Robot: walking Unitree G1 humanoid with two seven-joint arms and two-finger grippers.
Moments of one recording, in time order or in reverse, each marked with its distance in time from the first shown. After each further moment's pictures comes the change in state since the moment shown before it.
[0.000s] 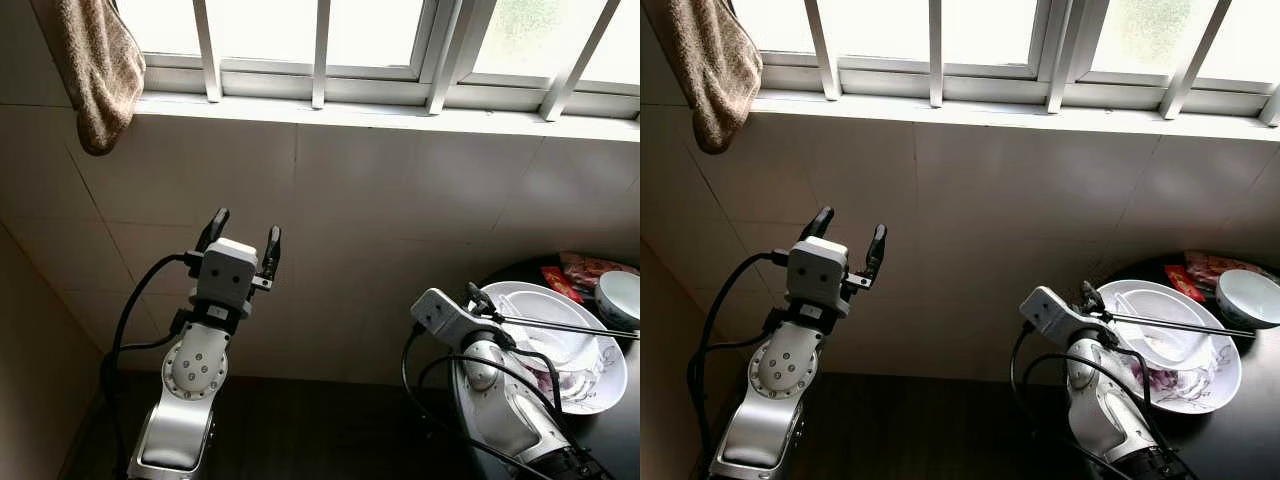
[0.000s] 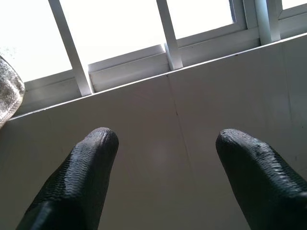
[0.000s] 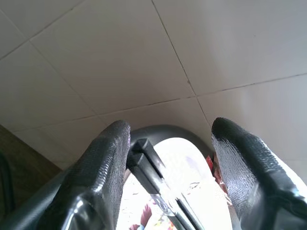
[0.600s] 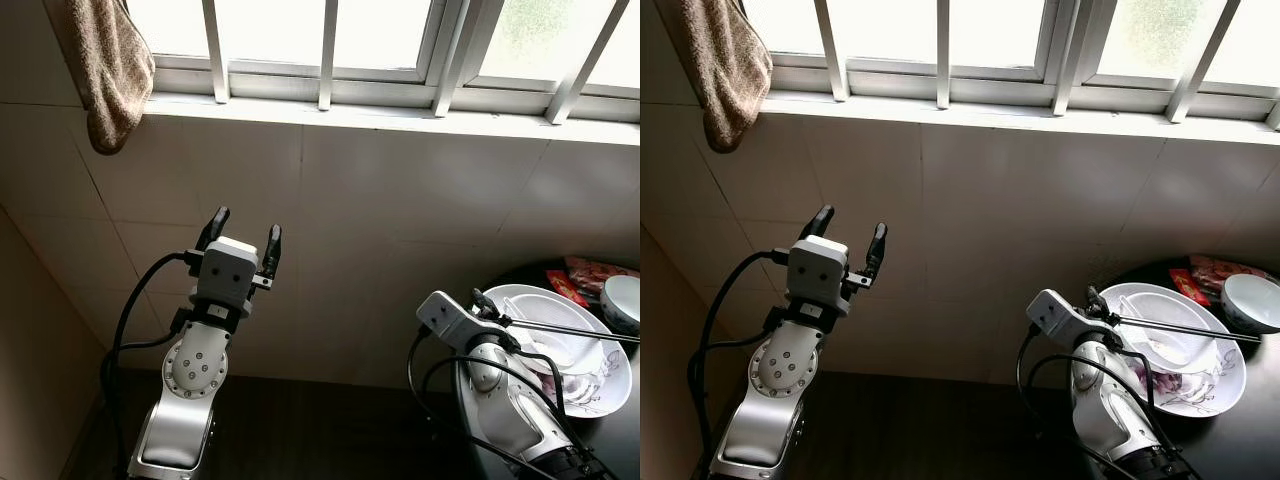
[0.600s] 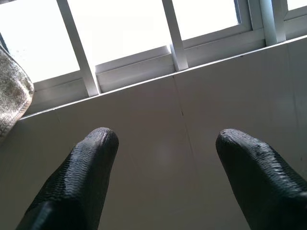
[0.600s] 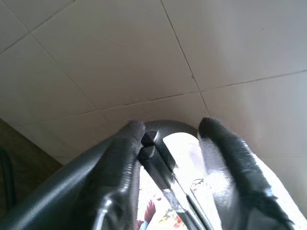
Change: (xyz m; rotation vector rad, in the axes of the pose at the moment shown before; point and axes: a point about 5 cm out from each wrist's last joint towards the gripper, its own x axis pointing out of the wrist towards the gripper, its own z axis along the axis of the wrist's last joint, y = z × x) left arm 0.000 0.000 0.000 0.000 0.000 0.000; right arm 0.003 0.003 -0.009 -0.004 0.038 0.004
